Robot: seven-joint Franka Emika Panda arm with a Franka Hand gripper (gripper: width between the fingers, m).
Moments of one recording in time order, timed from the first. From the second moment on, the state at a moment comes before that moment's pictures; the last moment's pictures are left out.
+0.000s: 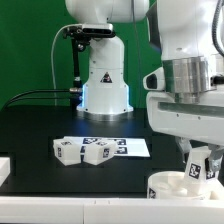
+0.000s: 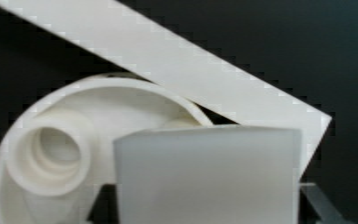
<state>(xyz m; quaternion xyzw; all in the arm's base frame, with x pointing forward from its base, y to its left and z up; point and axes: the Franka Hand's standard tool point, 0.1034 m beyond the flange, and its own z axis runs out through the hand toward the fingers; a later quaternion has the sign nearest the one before) 0.594 0.116 0.066 -0.83 0.56 0.00 0.09</state>
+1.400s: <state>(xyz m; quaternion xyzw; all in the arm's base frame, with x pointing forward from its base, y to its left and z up) 0.601 0.126 0.093 -0.99 0.11 -0.02 0.07</state>
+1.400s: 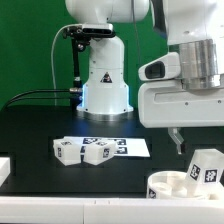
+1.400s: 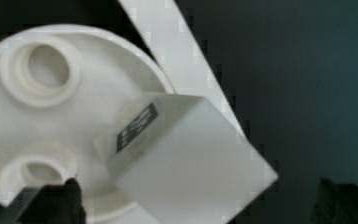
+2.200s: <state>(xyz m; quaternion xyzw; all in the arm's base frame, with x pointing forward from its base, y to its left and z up) 0.604 0.122 0.095 -0.95 -0.32 -0.02 0.02</state>
